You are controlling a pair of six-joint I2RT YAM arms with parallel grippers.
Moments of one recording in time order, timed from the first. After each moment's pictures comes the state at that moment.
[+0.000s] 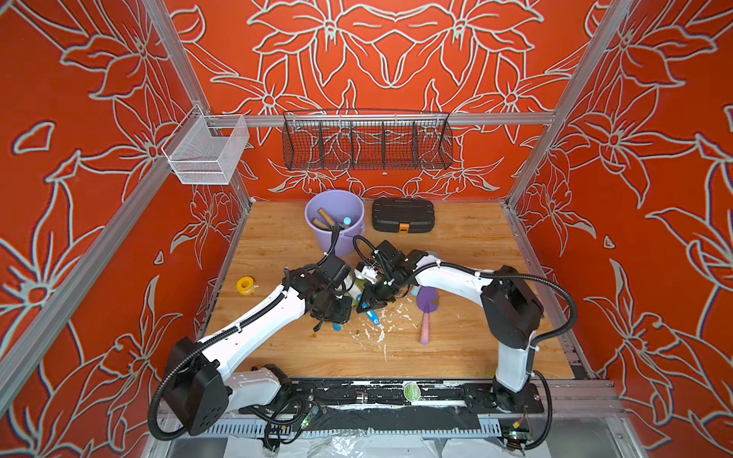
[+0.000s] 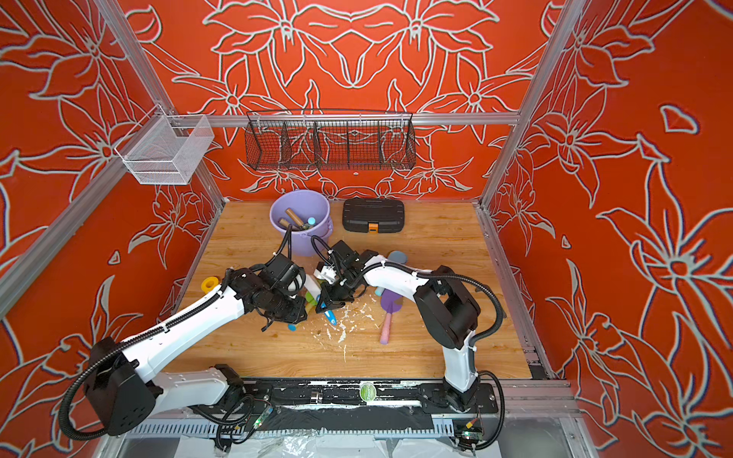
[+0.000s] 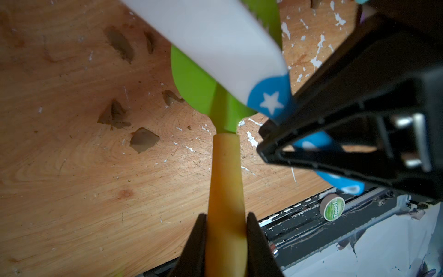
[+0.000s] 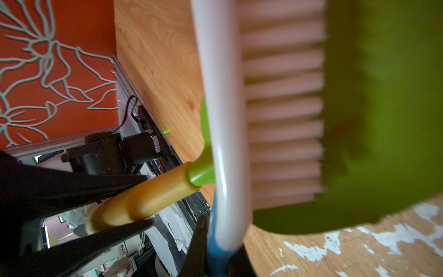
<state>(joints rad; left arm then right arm) -0.58 1.24 0.98 -1.01 0.16 -0.44 0.77 1.92 1.39 -0.66 -0.72 0.45</state>
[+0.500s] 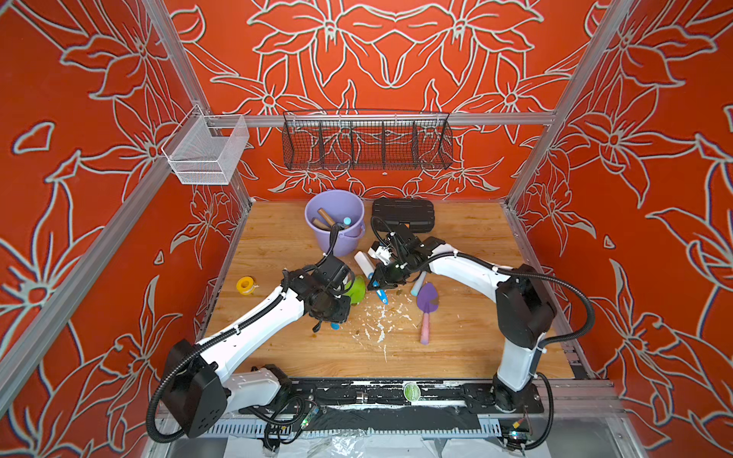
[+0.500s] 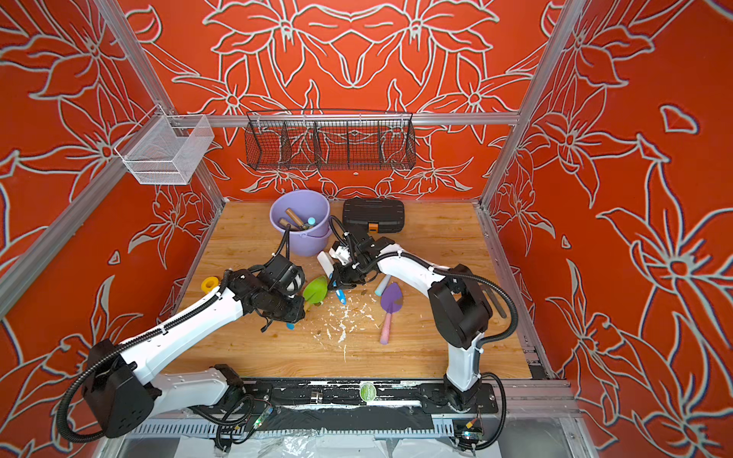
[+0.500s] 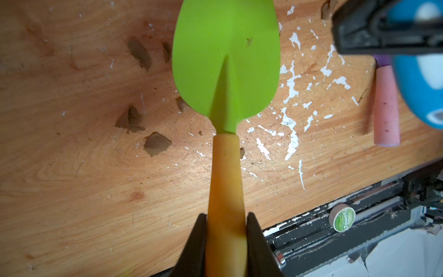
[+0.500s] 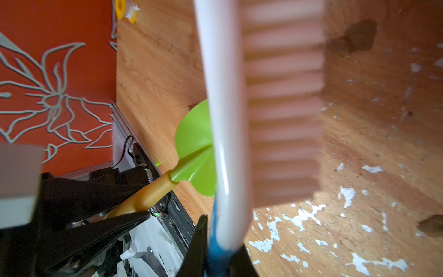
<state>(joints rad) -0.58 1.25 0.98 -1.00 0.11 -0.45 0.67 1.82 1.38 -0.62 -0.66 0.47</state>
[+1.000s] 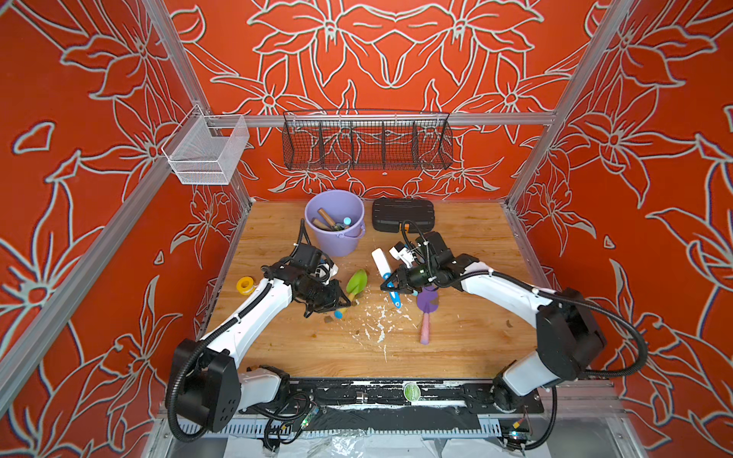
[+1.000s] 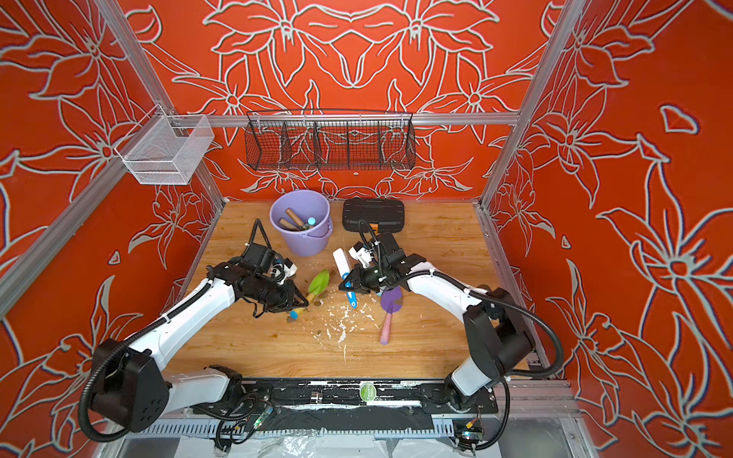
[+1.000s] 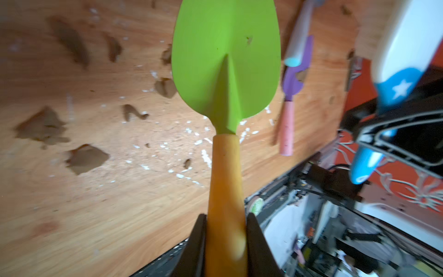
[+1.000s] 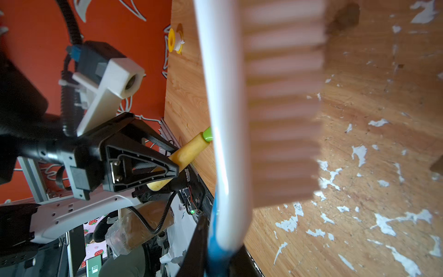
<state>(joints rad) -0.24 1.25 0.93 -0.86 0.70 -0.47 0.57 1.53 1.06 -0.36 -0.79 0.66</state>
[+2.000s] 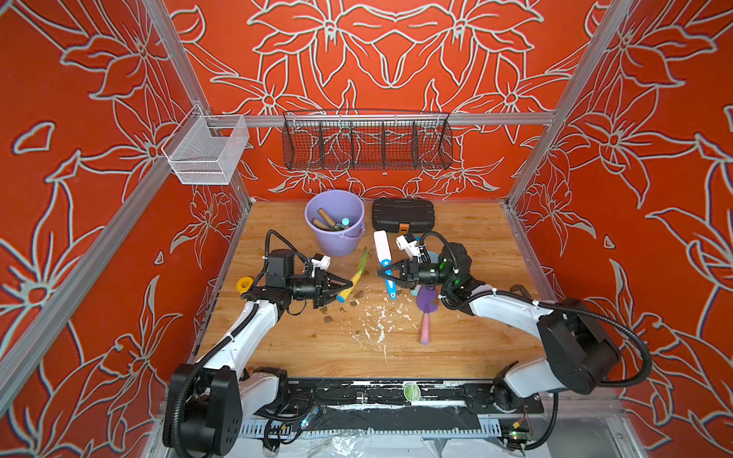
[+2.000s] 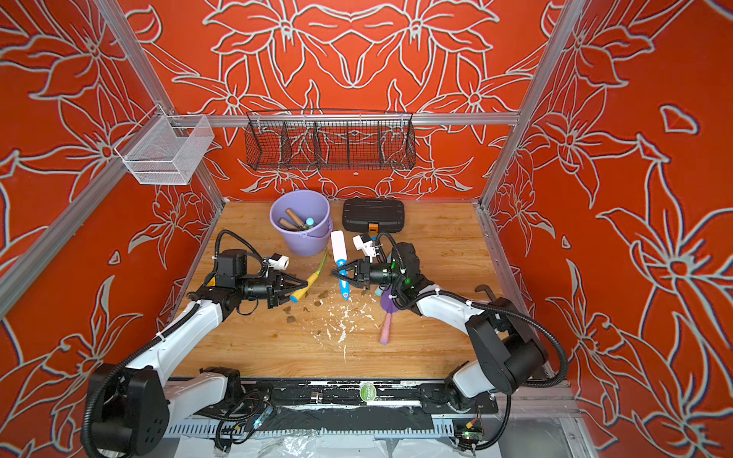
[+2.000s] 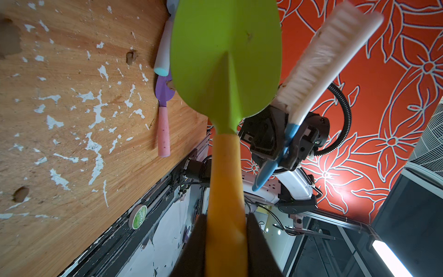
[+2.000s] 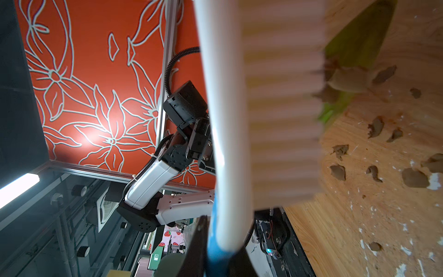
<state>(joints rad) -0.05 1.14 0.65 -0.20 1.25 -1.01 0.57 1.50 0.74 0.79 -0.97 1.34</state>
